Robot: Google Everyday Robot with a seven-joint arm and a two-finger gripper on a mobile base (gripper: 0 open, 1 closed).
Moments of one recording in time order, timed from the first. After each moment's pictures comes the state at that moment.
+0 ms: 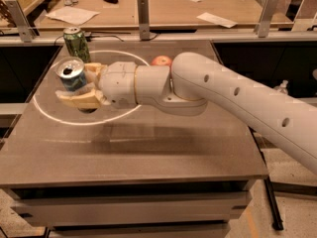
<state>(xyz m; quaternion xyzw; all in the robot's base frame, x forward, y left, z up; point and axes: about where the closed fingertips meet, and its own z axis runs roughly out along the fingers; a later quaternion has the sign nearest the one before) 0.509 0.176 0.948 -0.56 0.45 0.37 0.58</state>
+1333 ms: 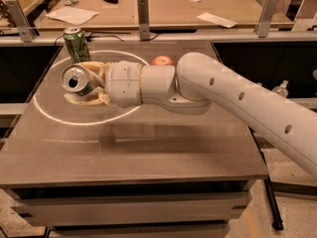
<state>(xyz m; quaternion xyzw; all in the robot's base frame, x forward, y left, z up) 0.514 0.164 0.948 -0.64 0.32 0.24 0.65</state>
